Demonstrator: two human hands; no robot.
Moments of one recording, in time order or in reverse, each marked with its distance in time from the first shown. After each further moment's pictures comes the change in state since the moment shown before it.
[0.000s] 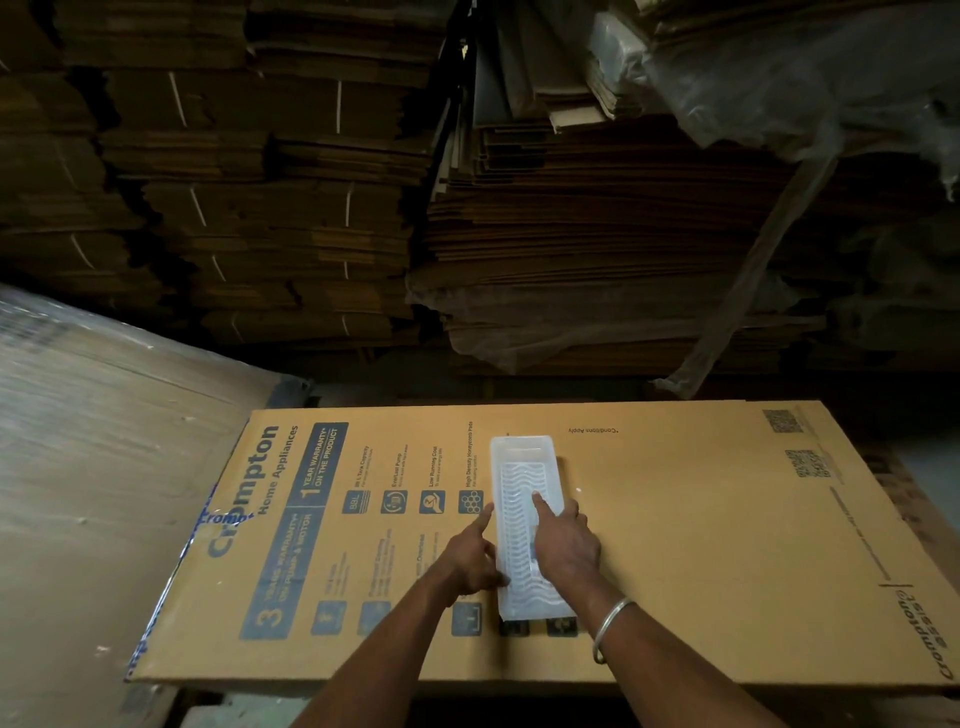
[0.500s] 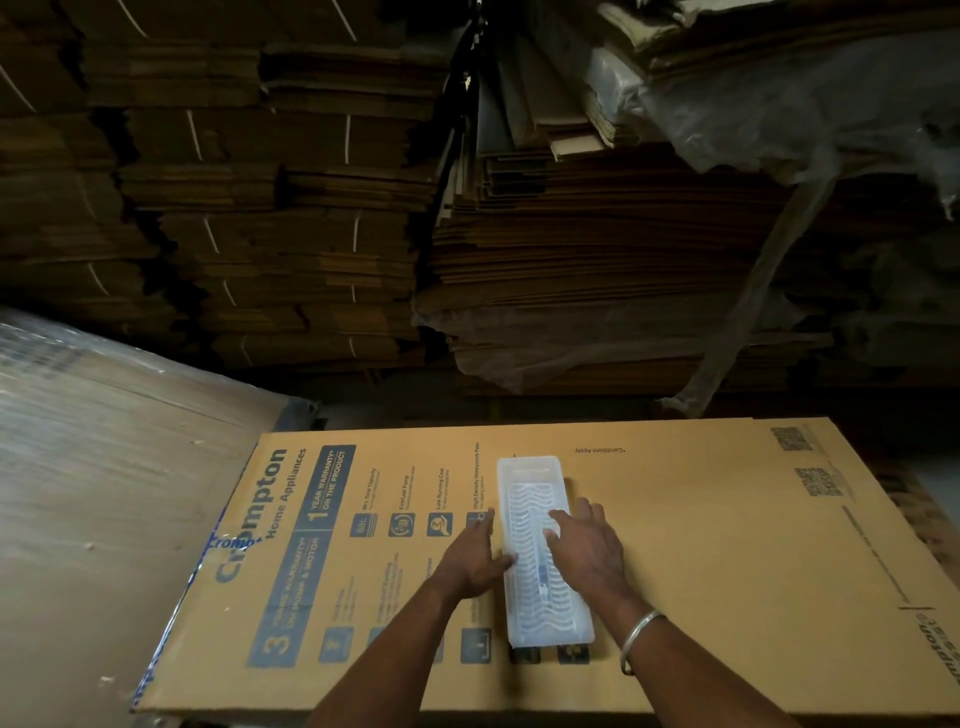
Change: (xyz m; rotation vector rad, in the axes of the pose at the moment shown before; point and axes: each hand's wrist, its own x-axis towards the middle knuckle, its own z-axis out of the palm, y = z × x) left_hand 0.012 0.012 -0.019 0.414 0.141 0.182; right_hand 0.011 0.023 -0.013 0.098 0.217 -0.131
